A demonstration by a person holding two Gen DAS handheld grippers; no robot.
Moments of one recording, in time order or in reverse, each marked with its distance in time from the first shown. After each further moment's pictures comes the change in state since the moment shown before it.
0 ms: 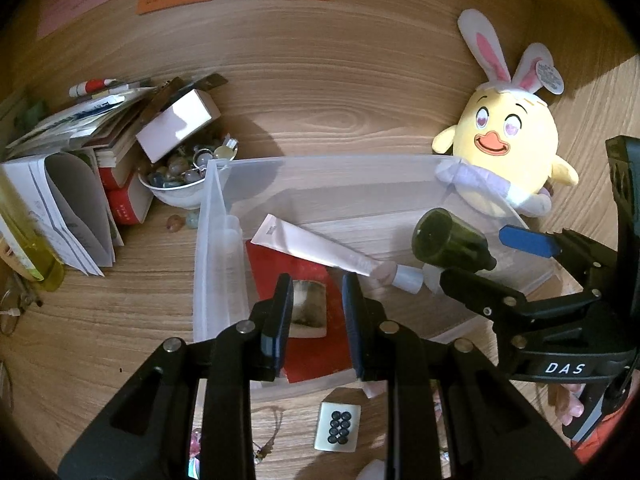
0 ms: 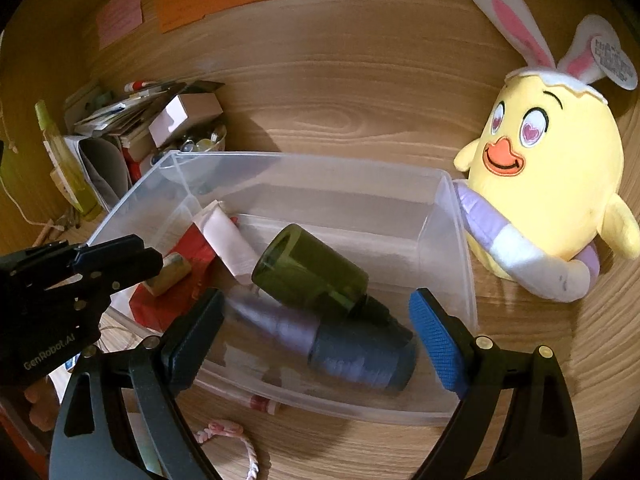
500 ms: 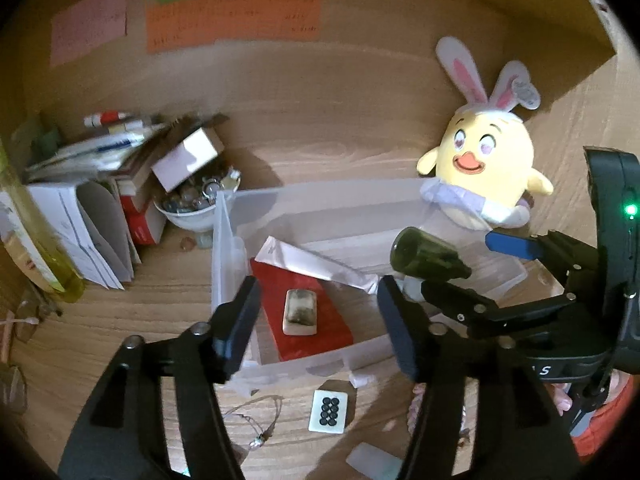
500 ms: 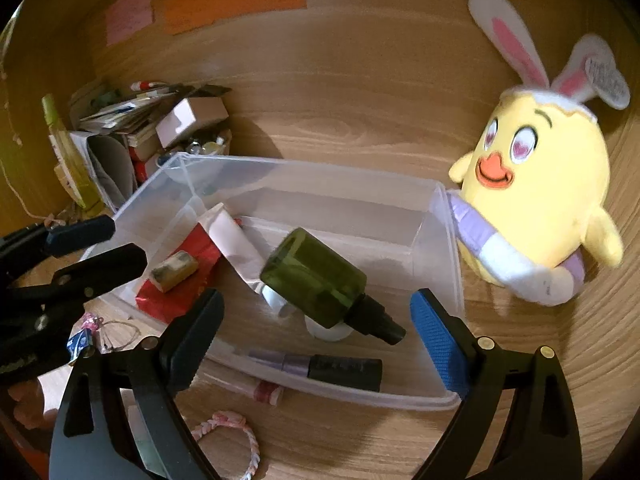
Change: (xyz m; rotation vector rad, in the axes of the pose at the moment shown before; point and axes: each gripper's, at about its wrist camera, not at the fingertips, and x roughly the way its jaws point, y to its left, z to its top) left arm -0.041 -0.011 -0.001 0.035 -0.090 0.010; right arm -0.017 0.011 0.000 -0.043 -0.030 -0.030
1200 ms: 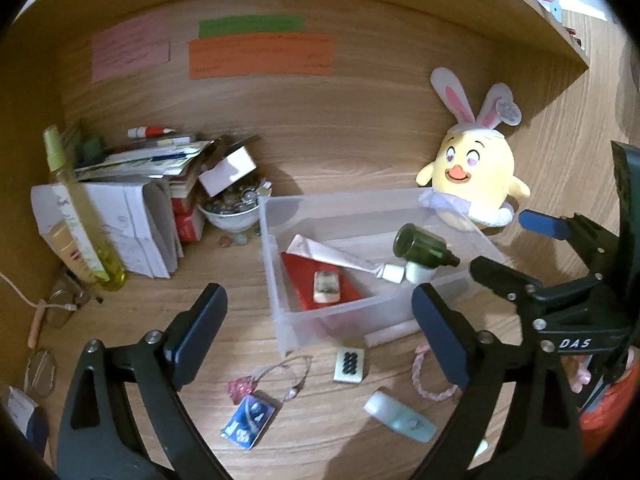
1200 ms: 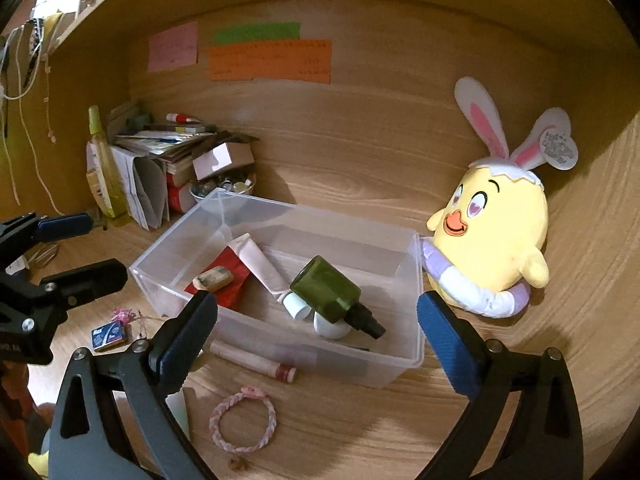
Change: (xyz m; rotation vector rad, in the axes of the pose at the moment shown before) left arm -0.065 0.019 -0.020 -0.004 -0.050 0.023; right arm -0.076 0.020 -0.012 -0.074 -0.155 -0.045
